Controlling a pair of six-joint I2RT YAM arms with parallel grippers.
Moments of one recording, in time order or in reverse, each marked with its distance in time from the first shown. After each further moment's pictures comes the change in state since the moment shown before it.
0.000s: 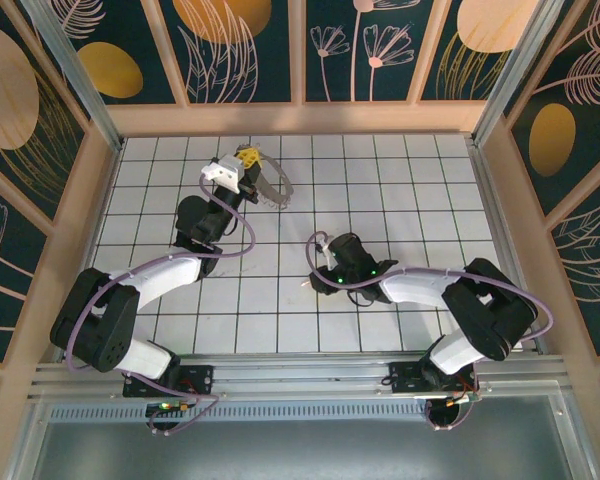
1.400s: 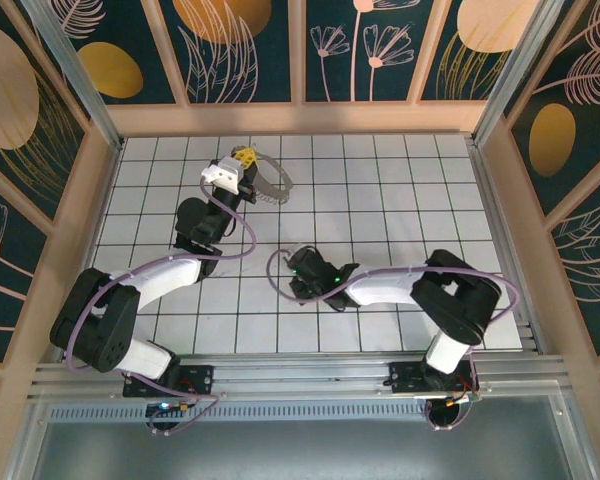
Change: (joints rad) left arm 0.000 -0.001 -0.016 0.018 -0.047 0.050; right arm 0.212 0.155 0.170 -0.097 0.325 -0.059
